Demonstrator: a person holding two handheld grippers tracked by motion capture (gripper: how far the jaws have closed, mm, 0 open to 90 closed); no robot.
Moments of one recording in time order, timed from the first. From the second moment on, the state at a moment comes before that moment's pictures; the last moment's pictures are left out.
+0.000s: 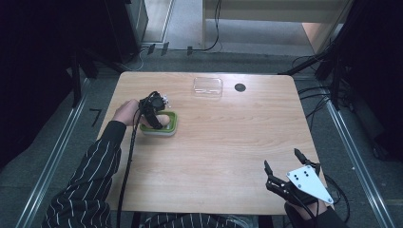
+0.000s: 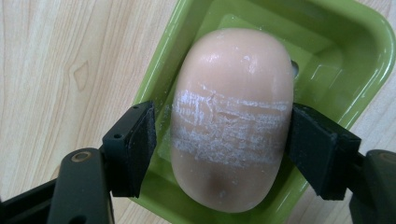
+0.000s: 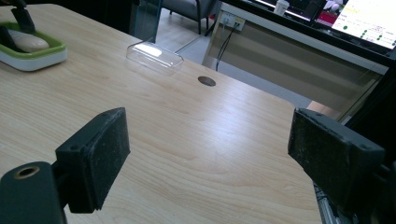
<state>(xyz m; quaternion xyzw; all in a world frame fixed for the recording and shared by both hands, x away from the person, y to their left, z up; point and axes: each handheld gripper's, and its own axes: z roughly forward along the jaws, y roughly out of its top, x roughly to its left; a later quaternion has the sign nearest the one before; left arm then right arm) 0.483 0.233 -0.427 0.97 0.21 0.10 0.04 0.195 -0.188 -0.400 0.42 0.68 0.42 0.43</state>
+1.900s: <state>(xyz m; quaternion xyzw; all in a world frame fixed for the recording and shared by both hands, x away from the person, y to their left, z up) 0.402 0.220 -0.408 0.96 0.28 0.06 0.01 0.193 -0.190 -0.400 0.42 0.67 0.42 0.43</state>
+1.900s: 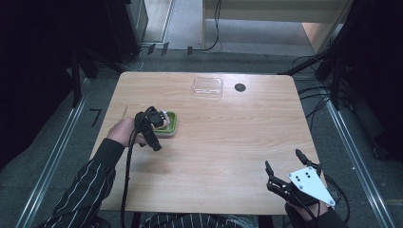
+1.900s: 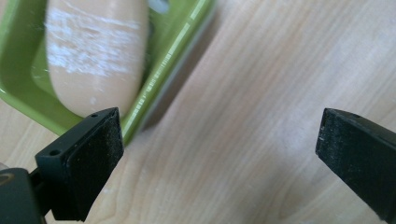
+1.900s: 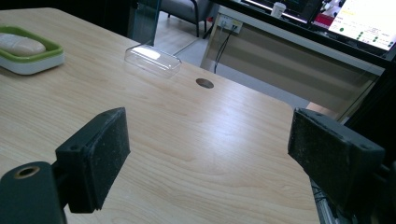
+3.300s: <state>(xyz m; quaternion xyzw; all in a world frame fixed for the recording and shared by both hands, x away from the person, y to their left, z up) 0.328 0.221 -0.437 0.96 0.28 0.04 -0.01 0.192 -0.192 -0.400 0.42 0.67 0.42 0.44</state>
